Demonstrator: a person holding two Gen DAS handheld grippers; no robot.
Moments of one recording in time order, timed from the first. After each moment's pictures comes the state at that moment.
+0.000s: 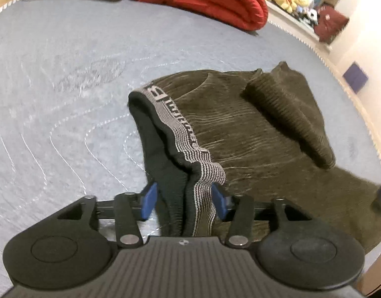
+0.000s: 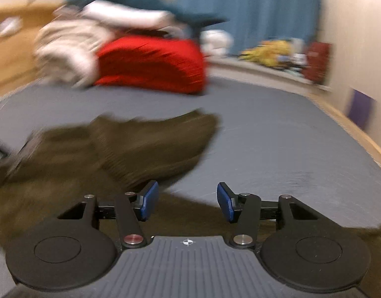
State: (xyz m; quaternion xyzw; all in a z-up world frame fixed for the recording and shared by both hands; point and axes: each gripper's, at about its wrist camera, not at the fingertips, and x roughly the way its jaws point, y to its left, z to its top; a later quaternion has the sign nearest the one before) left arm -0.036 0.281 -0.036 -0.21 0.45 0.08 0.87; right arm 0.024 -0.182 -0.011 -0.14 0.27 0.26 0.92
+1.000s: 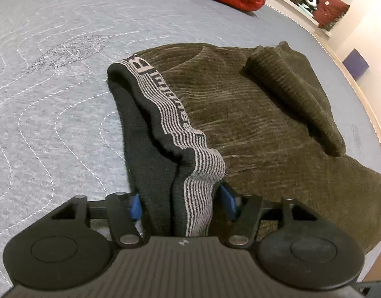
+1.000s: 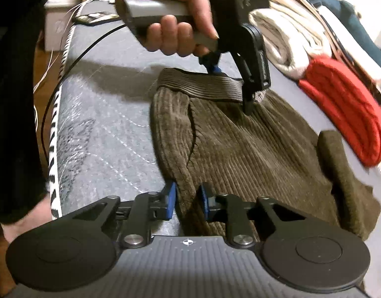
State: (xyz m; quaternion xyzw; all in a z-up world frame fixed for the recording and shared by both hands) left arm -0.013 0.267 -0.078 -0.19 0.48 0.06 0.86; right arm -0.133 -0.015 -0.081 -0.39 0.19 0.53 0.73
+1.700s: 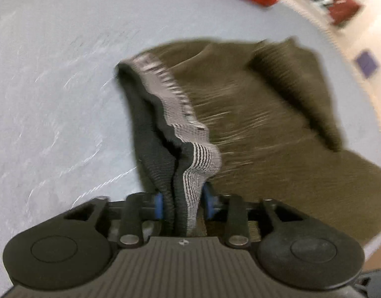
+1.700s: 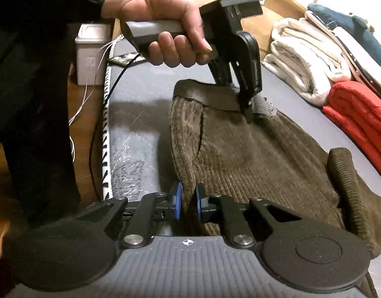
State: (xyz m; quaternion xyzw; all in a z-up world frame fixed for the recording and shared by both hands) left arm -0.056 0.274 -0.060 -0.20 0.52 0.10 0.83; right arm -0.139 -0.028 -0.058 -0.33 0.18 0.60 0.70
